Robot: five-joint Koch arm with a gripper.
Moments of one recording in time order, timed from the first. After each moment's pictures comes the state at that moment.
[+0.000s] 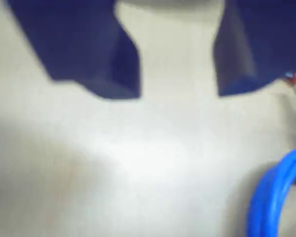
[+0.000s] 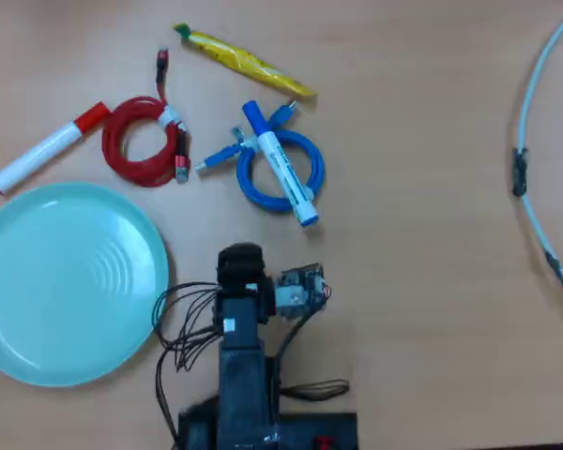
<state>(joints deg) 88.4 130.0 131.2 58.0 -3.2</state>
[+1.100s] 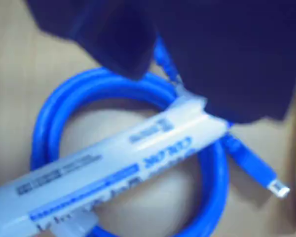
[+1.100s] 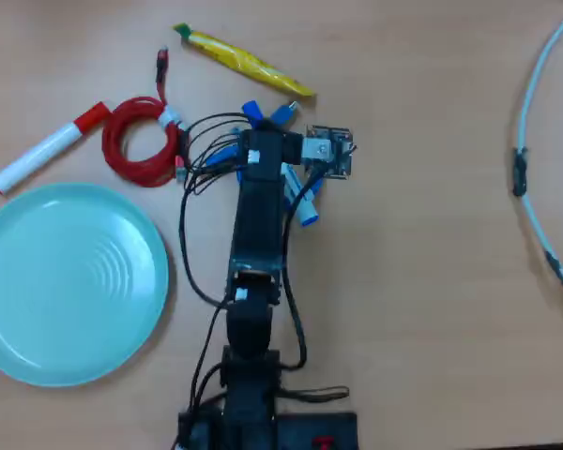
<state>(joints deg) 97.2 67.7 50.5 85.3 27.7</state>
